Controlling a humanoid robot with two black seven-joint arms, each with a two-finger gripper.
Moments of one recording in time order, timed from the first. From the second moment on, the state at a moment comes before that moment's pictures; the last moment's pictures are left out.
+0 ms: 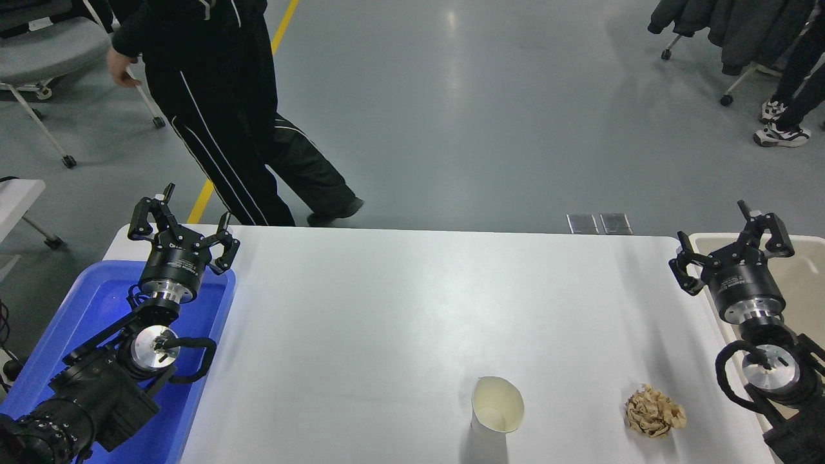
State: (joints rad) left arm -0.59 0.29 -0.81 -0.47 -0.06 -0.50 -0.60; right arm 0.43 -0.39 1.08 0.69 -0.12 0.25 0.42
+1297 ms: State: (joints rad) left arm -0.59 0.29 -0.81 -0.47 -0.06 -0.50 -0.60; right arm 0.43 -0.52 0.93 0.86 -0.16 0.29 0.39
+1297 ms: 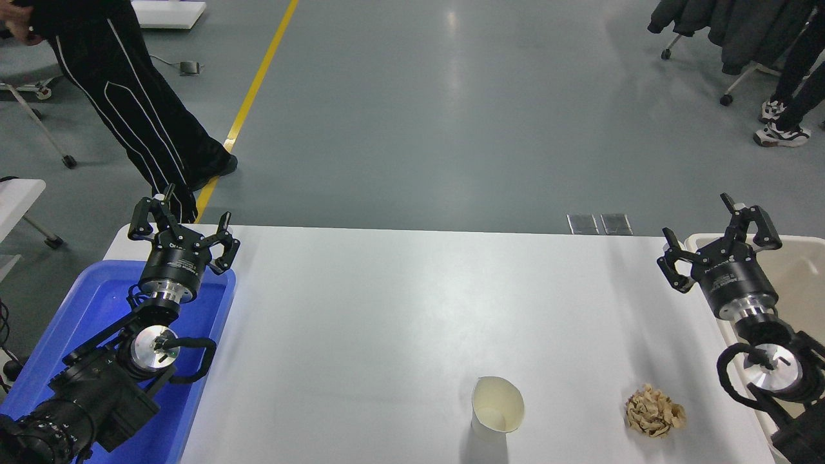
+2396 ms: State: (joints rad) left arm -0.59 0.29 -0.81 -0.47 -0.06 -0.50 -0.60; right arm 0.84 -0.76 0.24 1.43 -1.11 0.30 0.10
